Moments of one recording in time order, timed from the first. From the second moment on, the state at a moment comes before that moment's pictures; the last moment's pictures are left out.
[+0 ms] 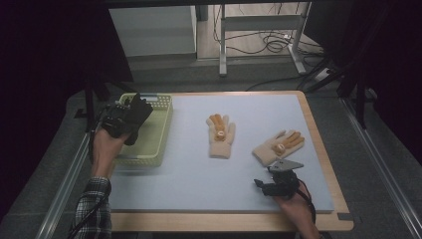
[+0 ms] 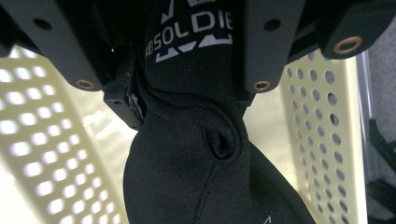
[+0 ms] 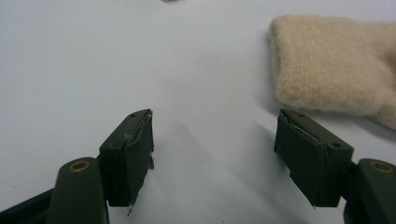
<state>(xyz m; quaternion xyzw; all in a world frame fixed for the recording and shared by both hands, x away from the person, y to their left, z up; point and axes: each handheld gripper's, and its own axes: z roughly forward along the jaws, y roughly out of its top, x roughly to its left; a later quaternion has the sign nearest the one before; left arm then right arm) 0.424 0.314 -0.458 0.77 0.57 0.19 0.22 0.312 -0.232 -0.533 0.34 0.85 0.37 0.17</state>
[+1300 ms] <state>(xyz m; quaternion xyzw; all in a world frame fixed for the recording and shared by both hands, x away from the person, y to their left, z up) 0.448 0.332 -0.480 0.77 0.61 0.15 0.14 0.312 -0.232 -0.533 0.34 0.85 0.37 0.17</state>
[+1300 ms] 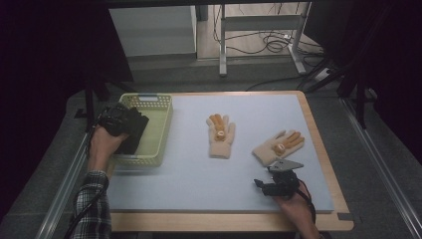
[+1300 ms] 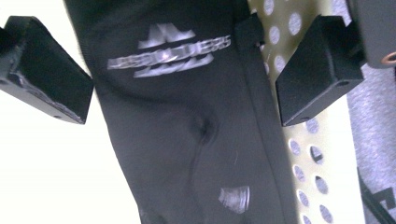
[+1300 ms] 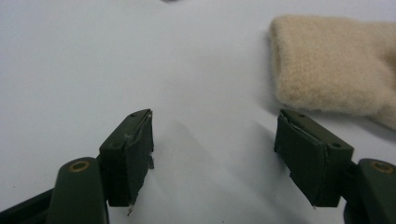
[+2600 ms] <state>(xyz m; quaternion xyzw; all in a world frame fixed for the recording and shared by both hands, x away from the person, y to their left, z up) 0.371 0.248 -0.436 0.80 0.42 0.18 0.38 0.312 -0.232 -0.533 0.34 0.85 0.36 0.17</state>
